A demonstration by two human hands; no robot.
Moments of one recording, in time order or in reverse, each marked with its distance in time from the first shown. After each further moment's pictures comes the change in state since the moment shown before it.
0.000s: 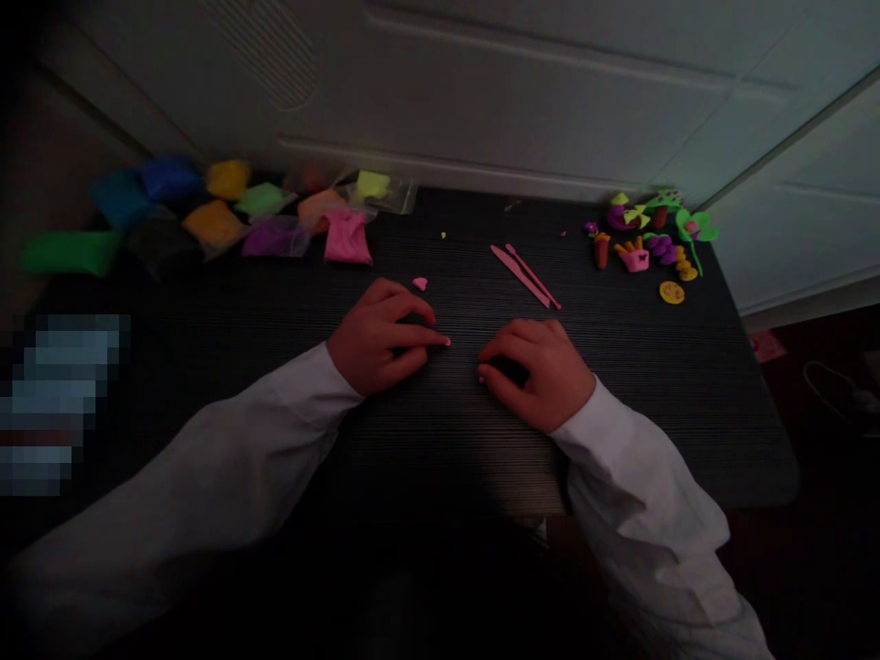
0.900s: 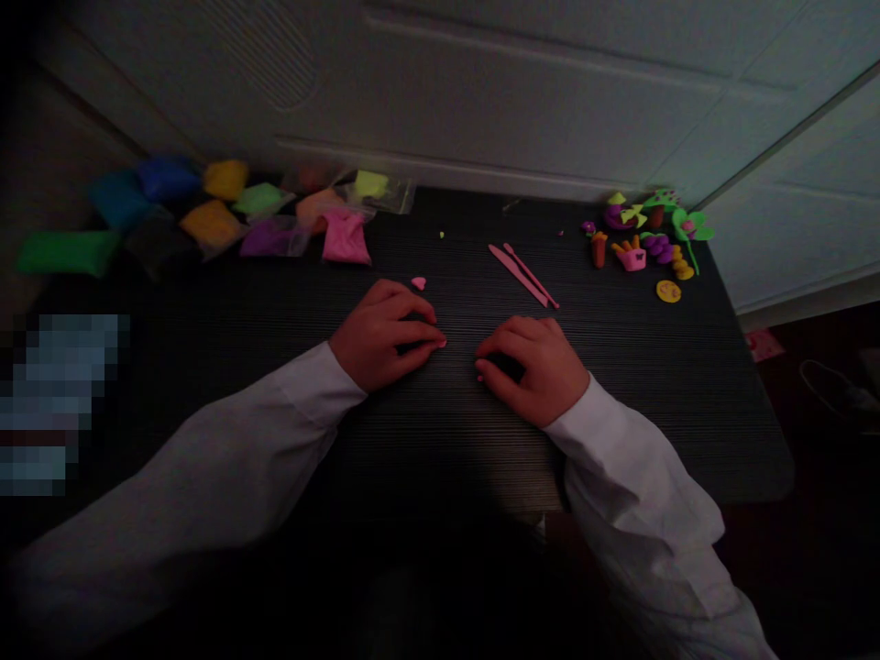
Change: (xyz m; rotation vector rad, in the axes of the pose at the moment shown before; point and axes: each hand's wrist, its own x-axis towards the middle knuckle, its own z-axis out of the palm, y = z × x) left_hand 0.002 -0.001 0.004 0.028 0.018 0.009; right_hand 0.001 0.000 0.003 -0.011 0.035 0.003
